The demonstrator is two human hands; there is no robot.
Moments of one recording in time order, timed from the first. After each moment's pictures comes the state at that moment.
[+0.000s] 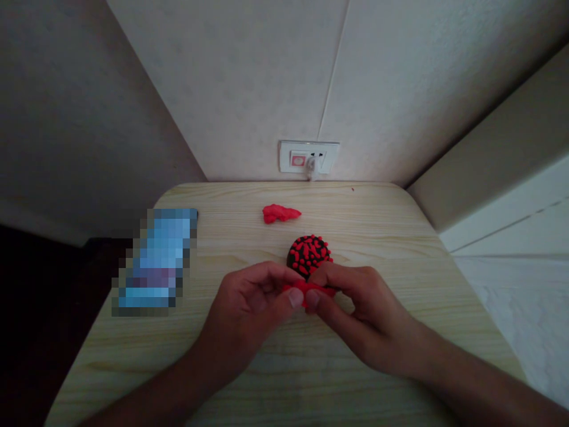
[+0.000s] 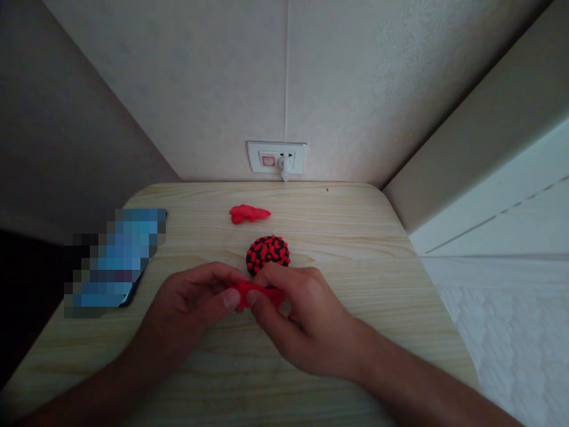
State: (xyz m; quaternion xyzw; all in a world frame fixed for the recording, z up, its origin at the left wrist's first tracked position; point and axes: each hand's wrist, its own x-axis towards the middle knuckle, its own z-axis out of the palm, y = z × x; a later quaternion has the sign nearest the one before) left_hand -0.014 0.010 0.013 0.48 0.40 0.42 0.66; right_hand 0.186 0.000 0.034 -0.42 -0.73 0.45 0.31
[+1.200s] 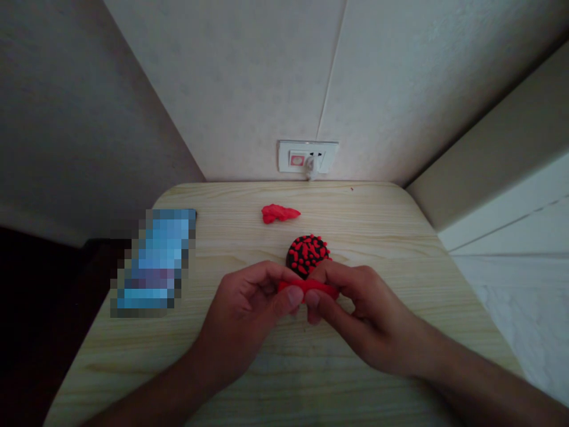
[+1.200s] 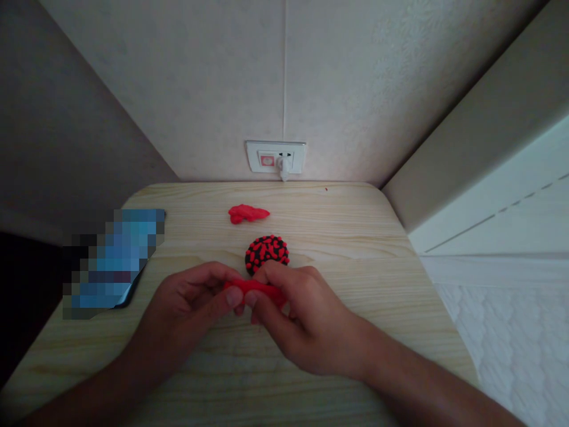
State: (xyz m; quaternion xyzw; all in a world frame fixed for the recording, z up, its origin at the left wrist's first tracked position) left_hand -0.013 0.010 0.021 0.47 0.44 0.40 0.66; right_hand 0.189 0.001 0.039 -0.42 -0.71 0.50 0.28
